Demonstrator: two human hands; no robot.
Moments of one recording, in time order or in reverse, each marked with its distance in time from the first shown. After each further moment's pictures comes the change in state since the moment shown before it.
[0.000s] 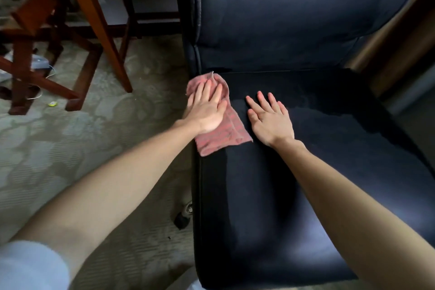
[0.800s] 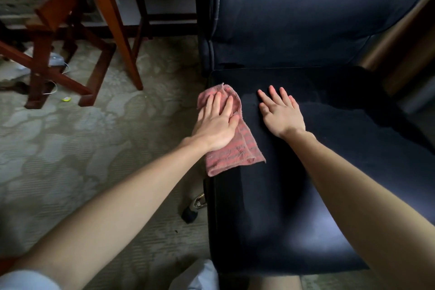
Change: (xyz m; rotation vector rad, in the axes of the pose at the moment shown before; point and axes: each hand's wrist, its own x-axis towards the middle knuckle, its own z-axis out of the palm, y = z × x) left_hand -0.061 0.000 0.018 -0.072 0.001 0.030; right_hand 0.000 -0.002 0.000 -0.002 0.010 0.006
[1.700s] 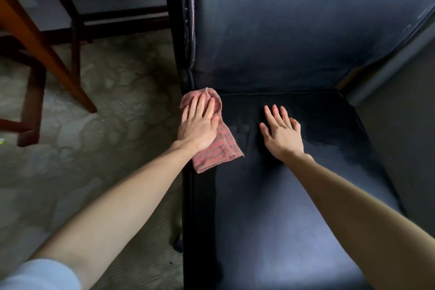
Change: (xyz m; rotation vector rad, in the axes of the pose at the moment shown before) left_hand 0.145 0.004 -0.038 0.162 -0.005 0.158; right_hand 0.040 0.045 -0.039 -0.002 0.025 0.274
